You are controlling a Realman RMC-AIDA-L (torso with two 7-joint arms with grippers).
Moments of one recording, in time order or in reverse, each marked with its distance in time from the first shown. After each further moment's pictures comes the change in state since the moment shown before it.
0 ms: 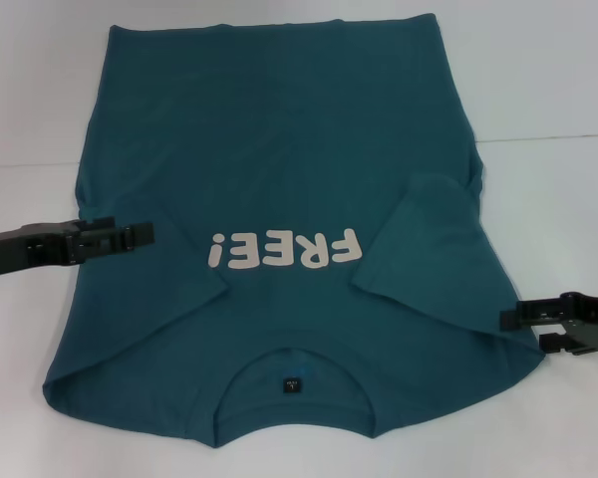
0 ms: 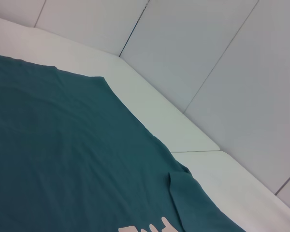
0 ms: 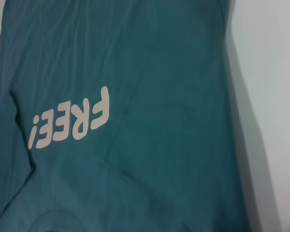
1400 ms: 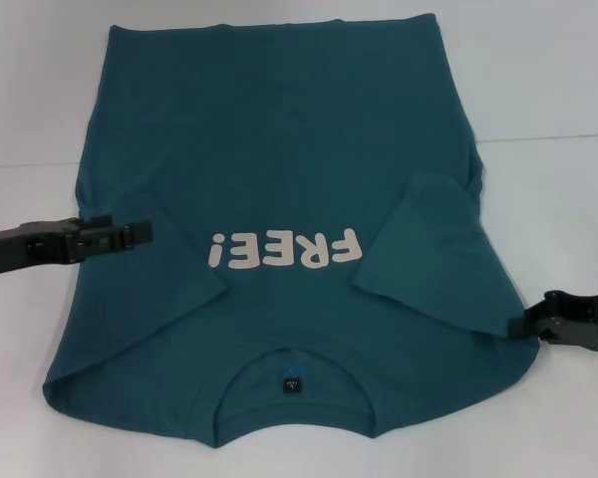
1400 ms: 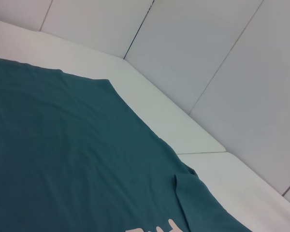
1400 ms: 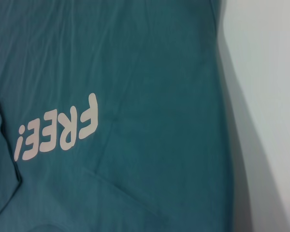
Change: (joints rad) left arm 0.000 -0.003 -0.002 0.000 0.000 -0.019 0.013; right arm 0.021 0.012 -0.025 0.041 0.000 0.081 0.038
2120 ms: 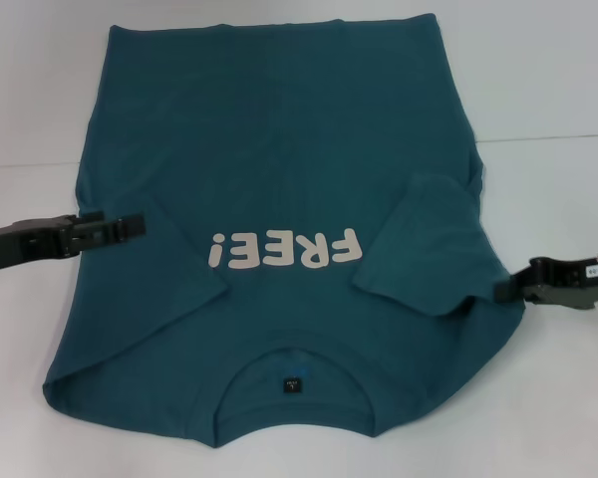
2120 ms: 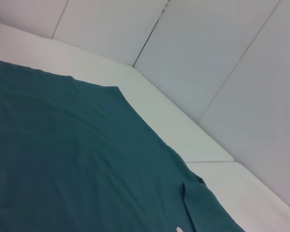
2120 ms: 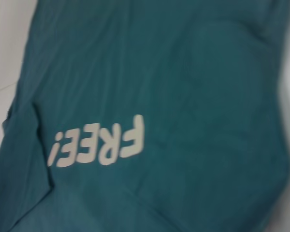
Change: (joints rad) left arm 0.004 -0.006 -0.026 -0.003 -0.001 -0.020 -0.006; right arm 0.026 0.039 -0.018 -0.130 0.021 -0.039 -0.043
